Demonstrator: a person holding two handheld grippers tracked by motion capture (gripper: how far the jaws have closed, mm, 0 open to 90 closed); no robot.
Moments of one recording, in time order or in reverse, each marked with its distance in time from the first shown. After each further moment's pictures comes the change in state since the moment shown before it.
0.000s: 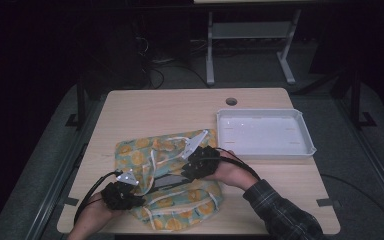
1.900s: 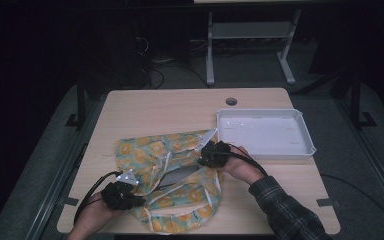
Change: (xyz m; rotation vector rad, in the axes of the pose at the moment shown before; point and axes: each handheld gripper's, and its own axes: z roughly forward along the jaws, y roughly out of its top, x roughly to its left) left arm 0.000 0.000 0.000 0.001 -0.003 -0.005; right arm -0.040 -0.040 0.011 0.102 -0.156 0.078
